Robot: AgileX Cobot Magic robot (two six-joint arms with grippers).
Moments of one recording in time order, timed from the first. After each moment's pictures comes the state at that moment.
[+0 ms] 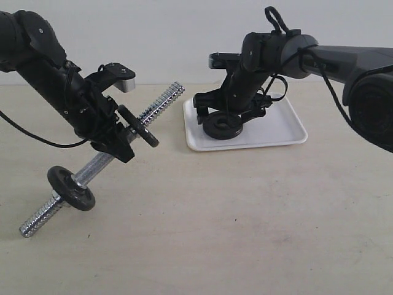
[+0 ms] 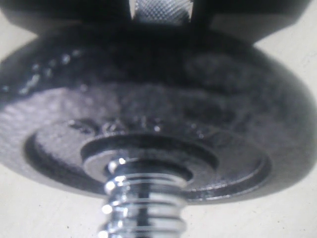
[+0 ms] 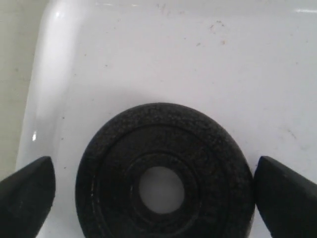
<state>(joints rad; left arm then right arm) -0.25 1.95 -1.37 -0.47 0.90 0.93 0.37 2.49 -2.09 0.17 0.77 0.08</state>
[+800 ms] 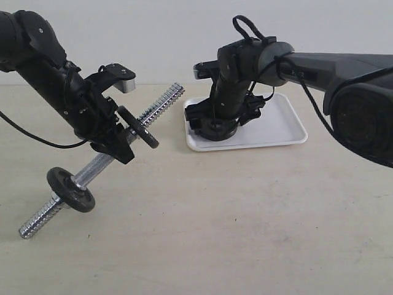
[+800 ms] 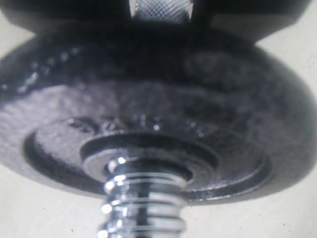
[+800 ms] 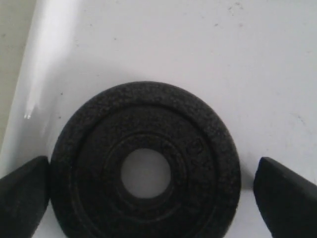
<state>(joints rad) -0.25 1.95 -1.37 -0.47 0.91 0.93 0.45 2.49 -2.09 -0.11 0.80 0.25</state>
